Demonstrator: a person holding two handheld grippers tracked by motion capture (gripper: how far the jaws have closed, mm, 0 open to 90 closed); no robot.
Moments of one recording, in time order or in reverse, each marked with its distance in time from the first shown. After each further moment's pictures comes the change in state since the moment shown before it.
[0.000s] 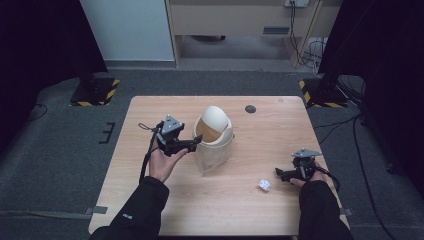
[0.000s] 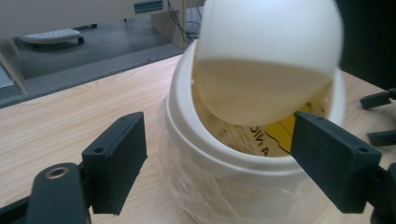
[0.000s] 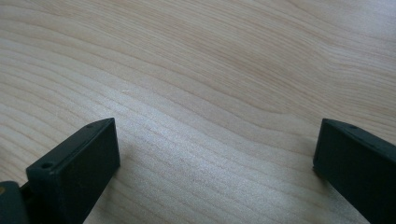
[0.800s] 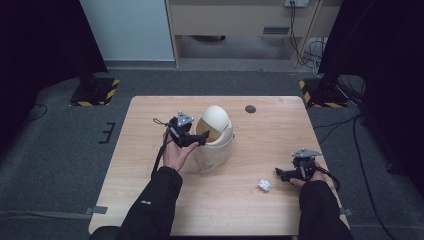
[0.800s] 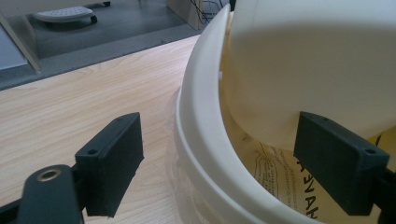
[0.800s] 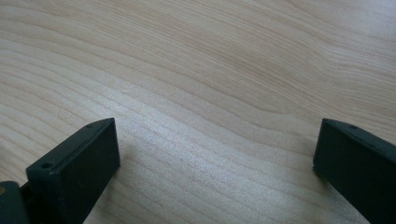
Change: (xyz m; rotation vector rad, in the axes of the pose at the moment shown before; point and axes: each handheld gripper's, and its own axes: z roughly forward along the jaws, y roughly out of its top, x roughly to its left) left arm 0.007 -0.002 0.058 0.080 0.076 -0.025; right arm 0.000 0.000 0.000 -0.001 -0.001 0.001
